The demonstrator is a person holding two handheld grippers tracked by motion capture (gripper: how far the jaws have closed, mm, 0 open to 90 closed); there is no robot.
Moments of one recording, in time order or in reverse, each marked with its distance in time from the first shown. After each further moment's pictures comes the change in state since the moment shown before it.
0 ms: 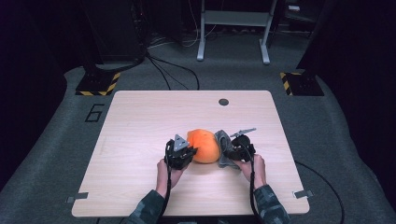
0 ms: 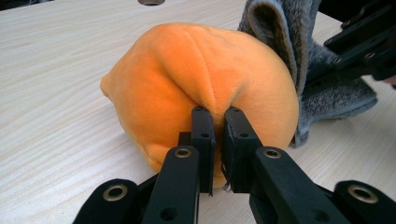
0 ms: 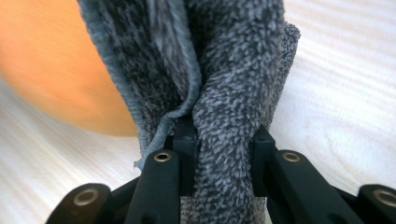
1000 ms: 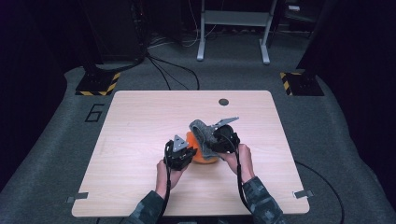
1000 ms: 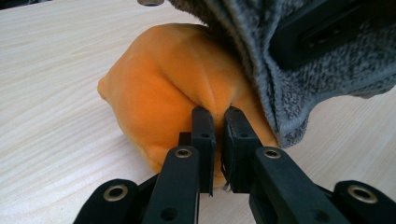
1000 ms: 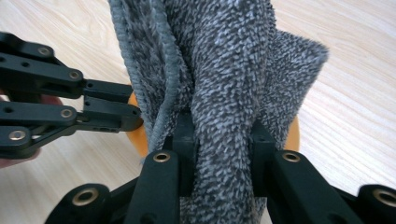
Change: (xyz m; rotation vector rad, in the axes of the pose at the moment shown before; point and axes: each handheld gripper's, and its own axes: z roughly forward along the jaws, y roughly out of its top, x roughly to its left) left arm -0.001 -0.001 -0.003 0.000 -0.002 -0.008; right arm 0.065 0.057 -0.029 -0.082 0.038 -0.167
